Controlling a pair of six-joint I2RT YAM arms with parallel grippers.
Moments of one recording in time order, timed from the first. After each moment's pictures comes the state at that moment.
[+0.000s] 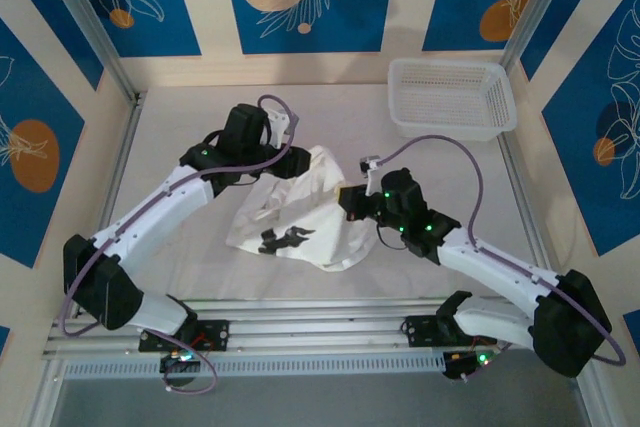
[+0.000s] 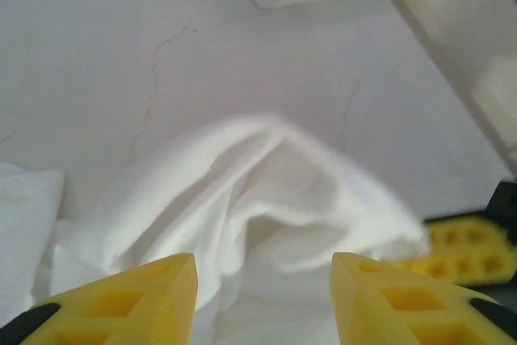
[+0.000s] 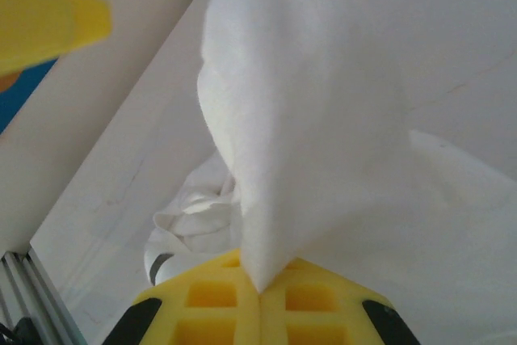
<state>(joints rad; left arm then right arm) -0.59 1.42 1.29 -0.57 0.29 -0.27 0.66 1.07 0.61 0.04 -0.15 0.55</state>
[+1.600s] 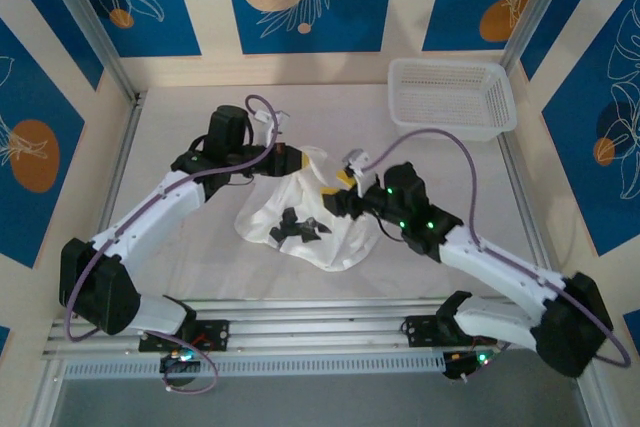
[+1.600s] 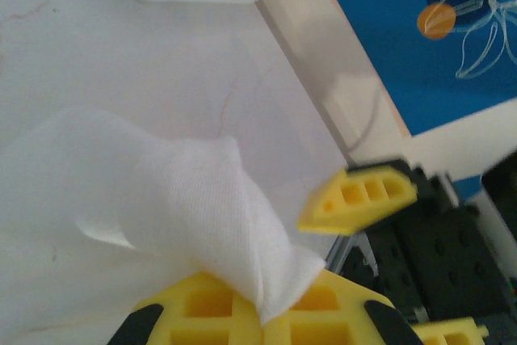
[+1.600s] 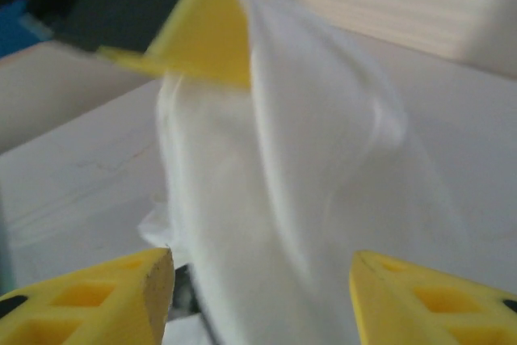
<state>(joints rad) -0.49 1.40 1.18 -0.34 0.71 -0.46 0.71 1.12 0.72 0.10 -0.20 0.05</state>
